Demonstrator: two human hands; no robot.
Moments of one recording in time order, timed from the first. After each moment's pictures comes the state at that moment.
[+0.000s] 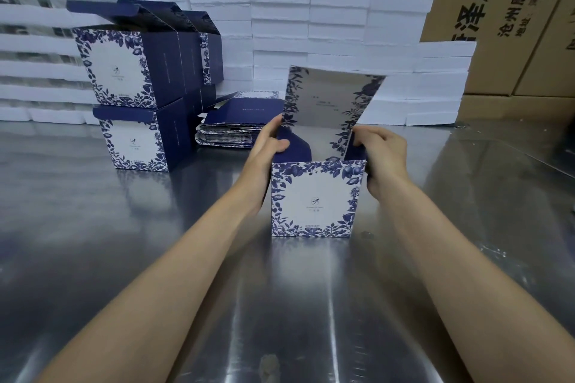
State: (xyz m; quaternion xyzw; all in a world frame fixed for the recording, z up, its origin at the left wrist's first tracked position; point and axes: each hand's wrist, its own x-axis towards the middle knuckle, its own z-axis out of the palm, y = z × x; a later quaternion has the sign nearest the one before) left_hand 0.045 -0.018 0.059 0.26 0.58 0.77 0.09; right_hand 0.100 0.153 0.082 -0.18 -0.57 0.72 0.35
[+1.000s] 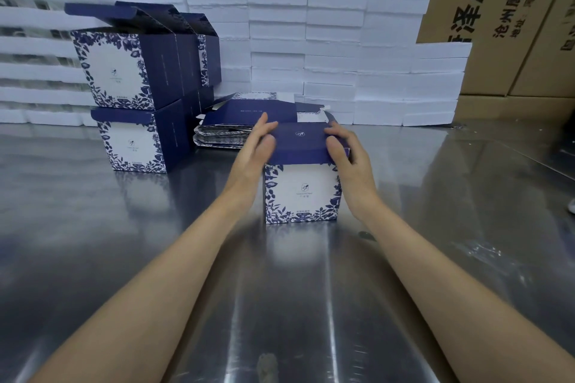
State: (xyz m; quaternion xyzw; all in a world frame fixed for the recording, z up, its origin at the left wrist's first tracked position) left_hand 0.032 -0.030 0.045 0.34 0.63 0.70 -0.02; right_hand 0.098 0.132 0.046 0.04 -0.70 0.63 0.34
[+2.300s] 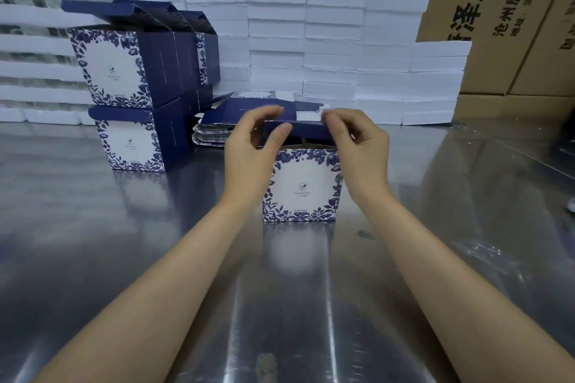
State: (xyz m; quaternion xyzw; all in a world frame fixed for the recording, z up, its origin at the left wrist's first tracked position) left_hand 0.061 -0.021 0.070 0.32 0.61 0.69 -0.22; right_hand 0.112 0.119 0.079 0.06 -0.68 0.55 0.48
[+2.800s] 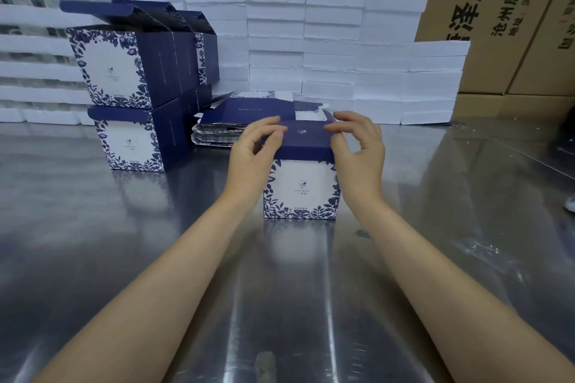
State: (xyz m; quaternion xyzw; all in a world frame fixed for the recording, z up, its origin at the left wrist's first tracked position) left_hand 0.046 -0.016 0.060 0.29 0.63 0.71 -0.12; right_hand 0.104 0.124 0.061 -0.01 -0.70 0.47 0.53
